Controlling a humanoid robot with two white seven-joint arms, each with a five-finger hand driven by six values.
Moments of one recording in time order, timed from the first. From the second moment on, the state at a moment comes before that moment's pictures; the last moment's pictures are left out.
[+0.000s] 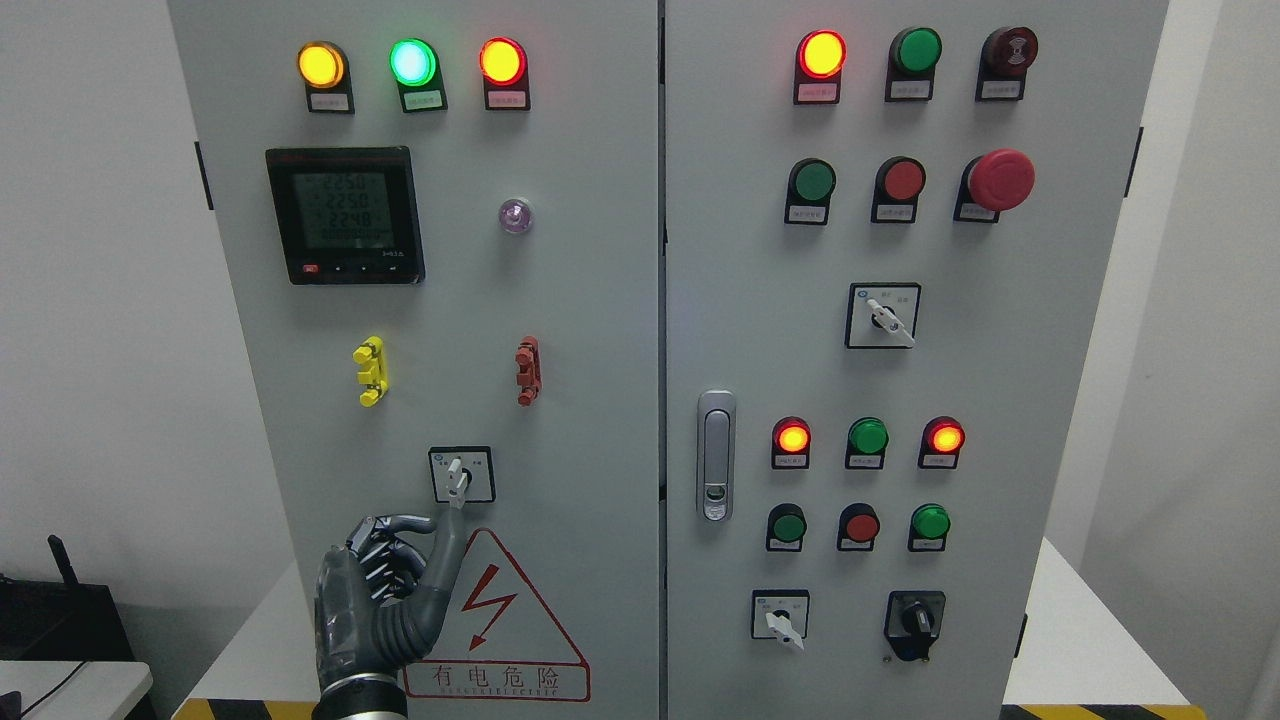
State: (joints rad) left arm -0.36 -0.11 -0.05 -1.86 -0.26 0.37 0.34; right arm 0.12 0.12 0.00 -0.11 0.00 0.01 -0.06
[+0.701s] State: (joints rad) left arm -0.40 -0.12 -0.06 -1.86 -0.26 0.44 0.35; right arm 0.12 0.12 0.00 -0.11 0.00 0.01 -0.06
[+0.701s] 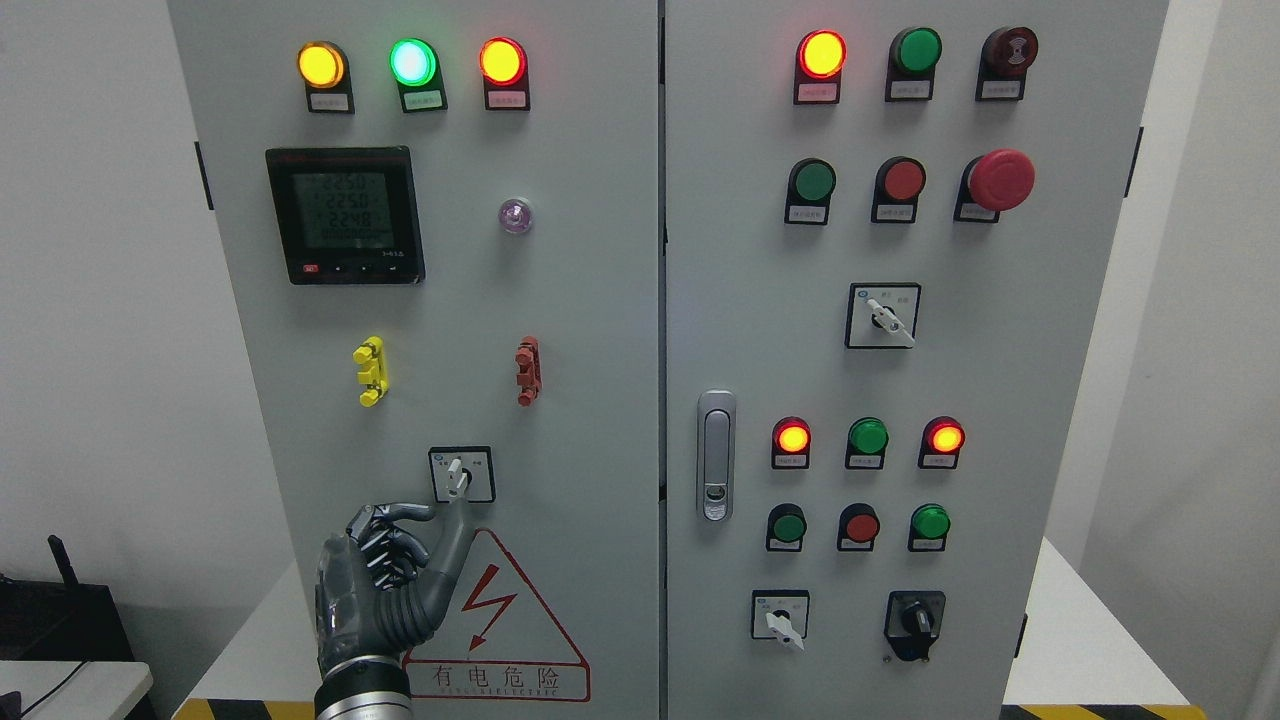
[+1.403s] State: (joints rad) left arm -0.42 -0.12 -0.07 -1.86 -0.26 0.49 0.35; right arm 0.12 0.12 0.00 -0.11 0.00 0.01 -0.06
